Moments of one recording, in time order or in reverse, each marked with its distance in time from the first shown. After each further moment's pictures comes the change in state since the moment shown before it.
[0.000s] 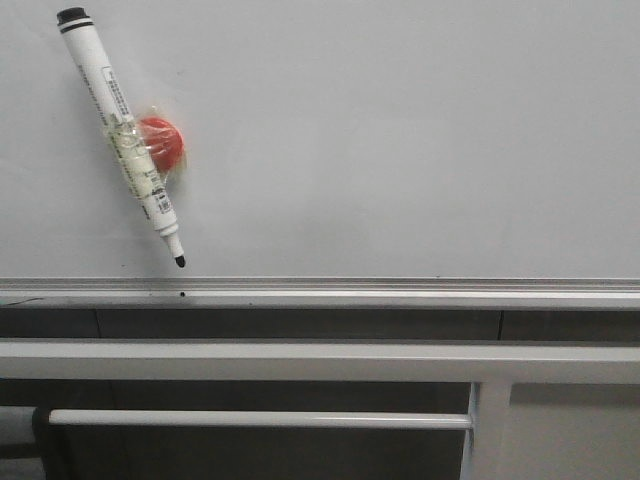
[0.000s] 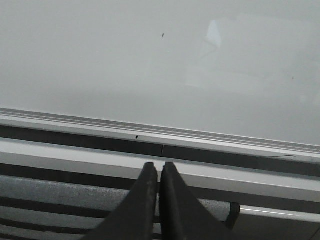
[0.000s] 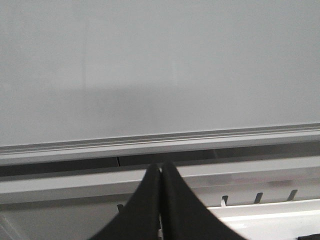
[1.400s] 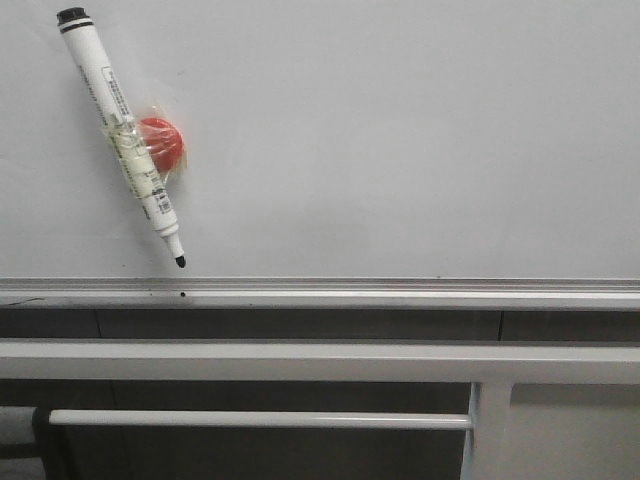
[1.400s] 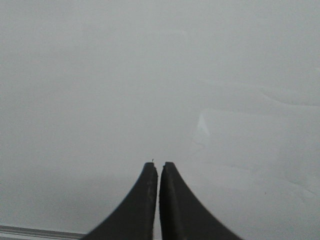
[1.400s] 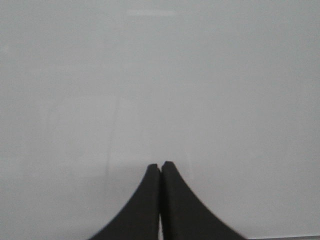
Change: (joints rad) left arm 0.000 0.000 0.000 0.019 -0.347 0.000; right arm 0.000 0.000 0.000 0.008 -0.329 -0.002
